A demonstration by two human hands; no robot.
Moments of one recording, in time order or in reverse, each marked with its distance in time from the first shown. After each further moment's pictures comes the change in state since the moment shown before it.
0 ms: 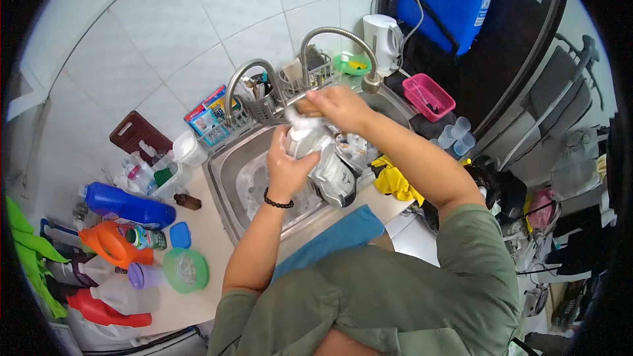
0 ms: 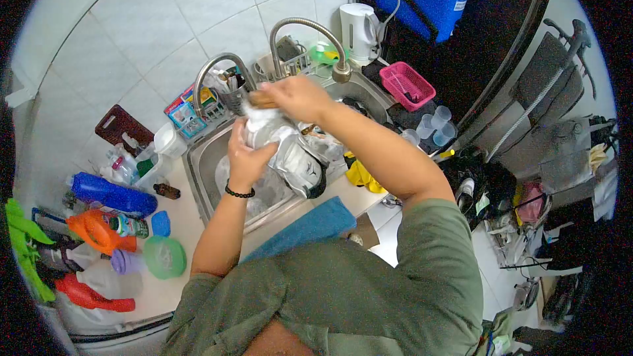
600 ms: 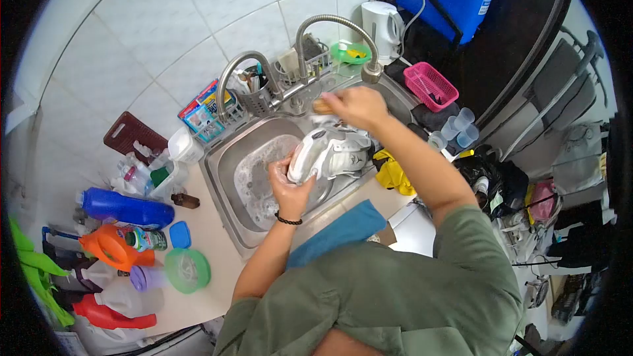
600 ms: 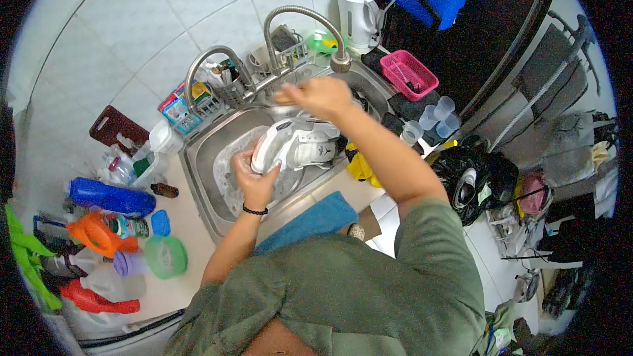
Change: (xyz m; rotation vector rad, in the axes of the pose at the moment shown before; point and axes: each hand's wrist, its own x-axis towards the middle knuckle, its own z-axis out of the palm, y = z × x) left_hand -0.063 -0.072 0.024 -0.239 0.189 0.006; right_hand -0.005 0.054 0.018 -0.332 -0.037 0.209
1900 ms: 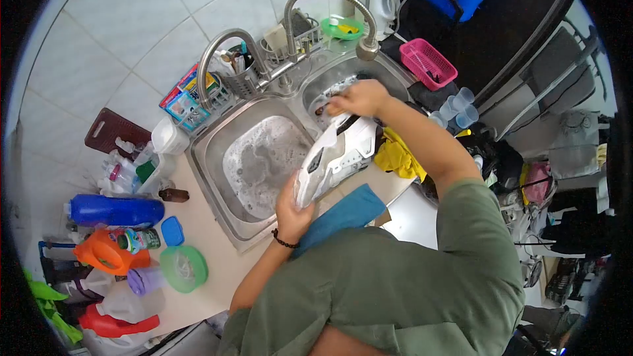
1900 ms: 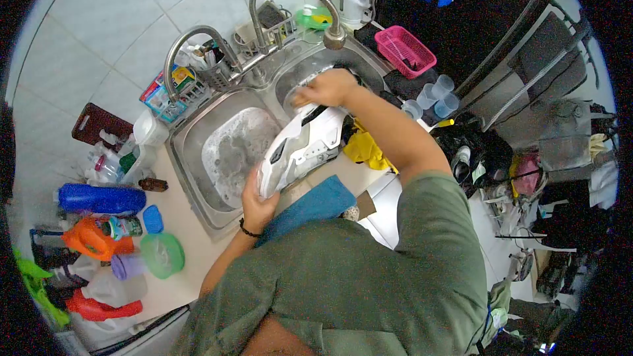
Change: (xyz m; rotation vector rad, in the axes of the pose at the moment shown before) left_hand -0.072 0.006 -0.032 0.289 -0.238 -0.254; right_hand 0.010 0.061 0.058 -0.076 -0.283 -0.091
